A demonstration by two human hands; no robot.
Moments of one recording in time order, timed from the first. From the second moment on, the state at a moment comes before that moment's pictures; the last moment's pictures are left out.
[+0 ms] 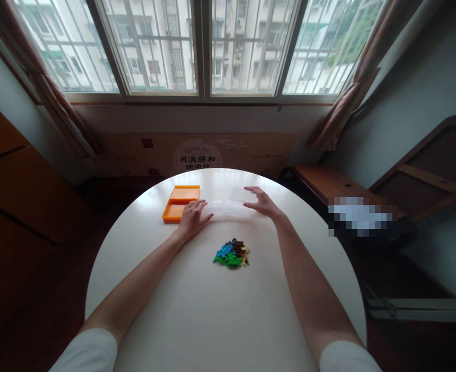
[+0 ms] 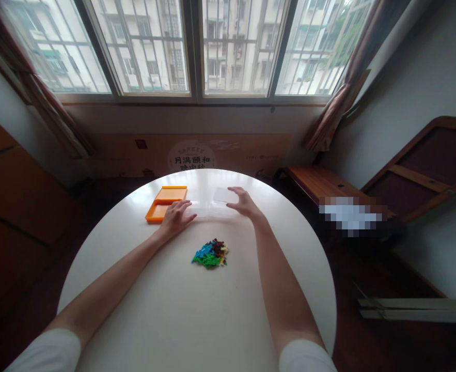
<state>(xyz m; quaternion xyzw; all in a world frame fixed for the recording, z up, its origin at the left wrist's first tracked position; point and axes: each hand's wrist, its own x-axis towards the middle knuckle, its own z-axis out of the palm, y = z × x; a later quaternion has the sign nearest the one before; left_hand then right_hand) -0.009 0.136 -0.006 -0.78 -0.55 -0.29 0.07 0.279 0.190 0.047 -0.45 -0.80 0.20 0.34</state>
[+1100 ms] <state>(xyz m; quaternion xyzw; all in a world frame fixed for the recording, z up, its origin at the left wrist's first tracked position) 0.027 0.118 0.015 -0.91 -0.37 -0.18 0.04 0.312 0.182 0.055 -0.57 -0.66 0.33 0.36</state>
